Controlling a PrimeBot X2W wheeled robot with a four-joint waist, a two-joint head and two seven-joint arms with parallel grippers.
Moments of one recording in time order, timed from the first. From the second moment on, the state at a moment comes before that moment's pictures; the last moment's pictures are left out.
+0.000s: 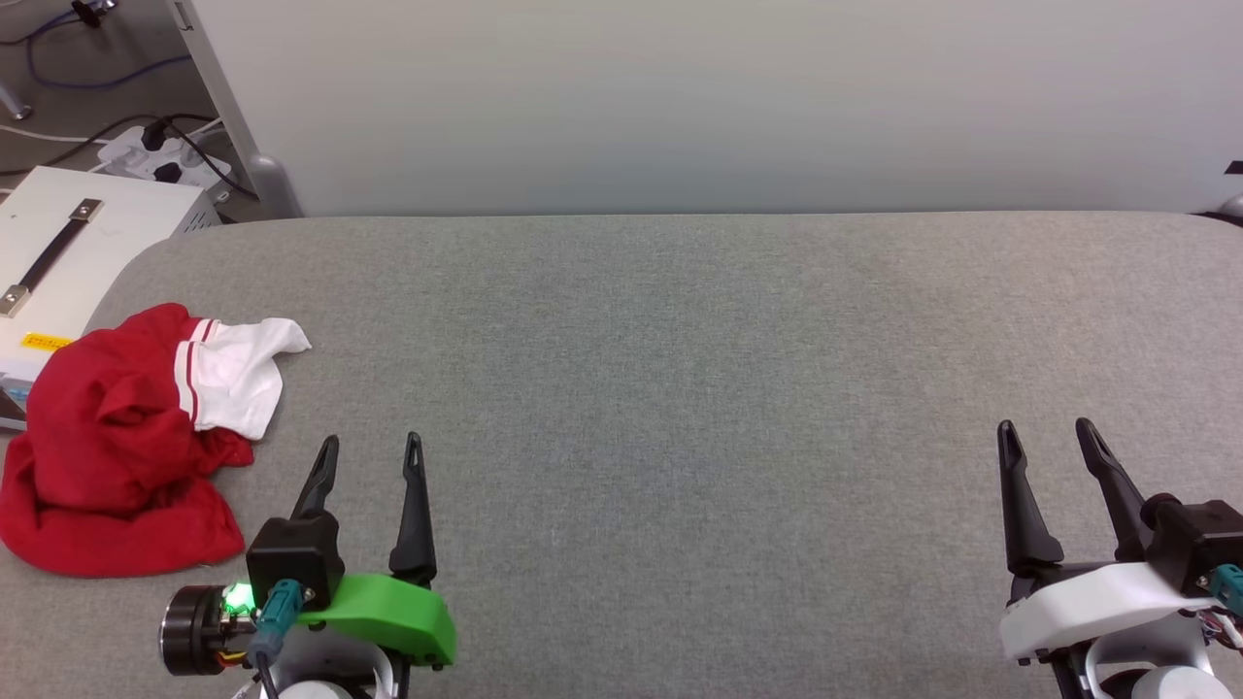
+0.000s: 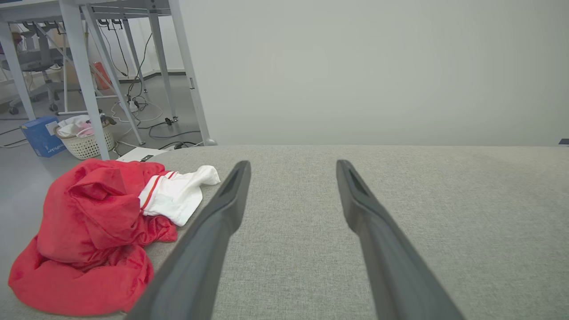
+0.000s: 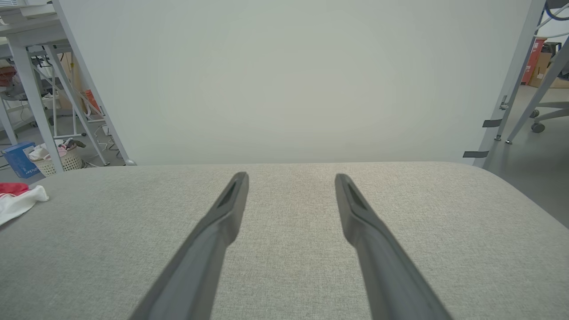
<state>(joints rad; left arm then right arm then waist) 0.01 0.05 -0.04 0.00 -0.06 0.01 -0.12 0.04 -0.05 -0.06 -0.04 0.15 0.13 -0.13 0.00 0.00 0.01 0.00</state>
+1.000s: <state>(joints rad) 0.02 0.05 -0.07 0.02 -0.10 0.01 -0.19 0.06 -0.05 -0.07 -0.05 0.19 0.13 -0.19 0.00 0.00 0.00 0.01</state>
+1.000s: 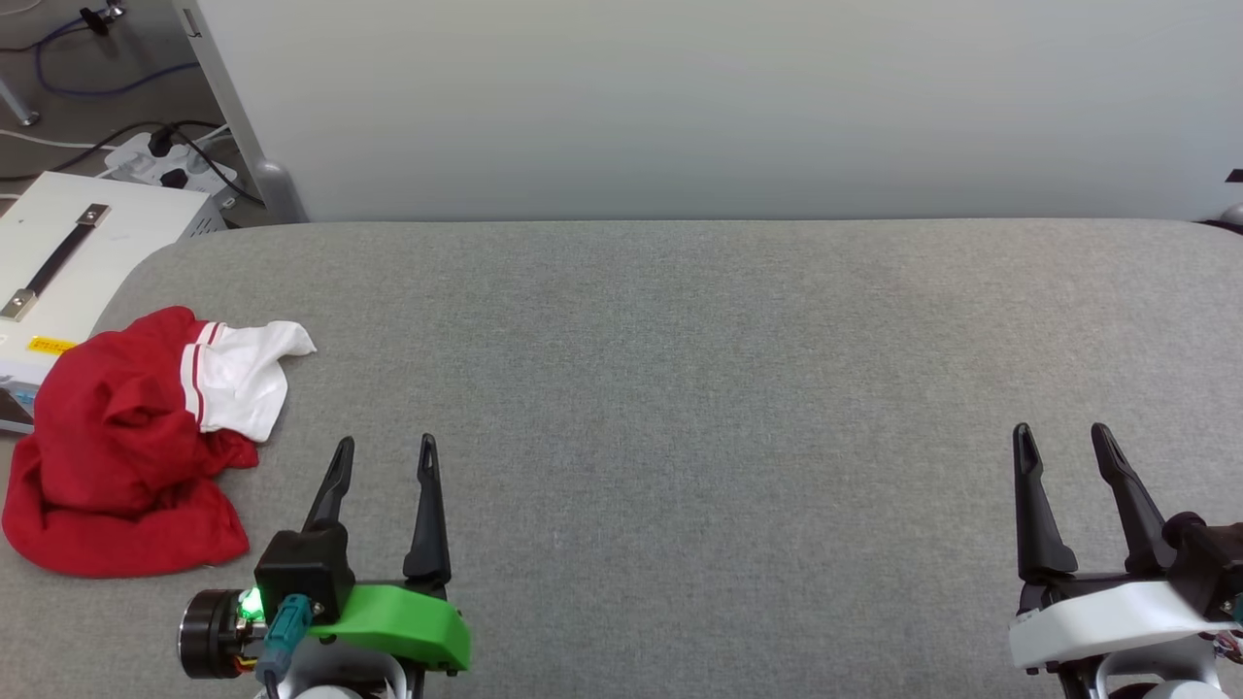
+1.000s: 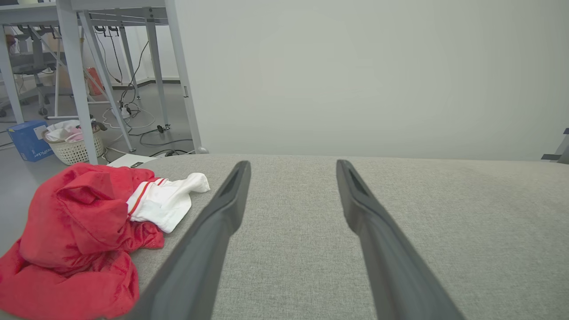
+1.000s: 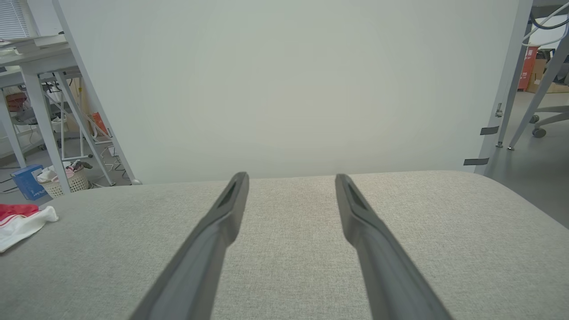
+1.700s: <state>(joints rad) 0.02 0.05 -0.09 0.04 -0.10 0.03 -0.23 0.09 -0.05 -0.06 -0.06 0.17 0.13 -0.23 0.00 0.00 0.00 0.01</state>
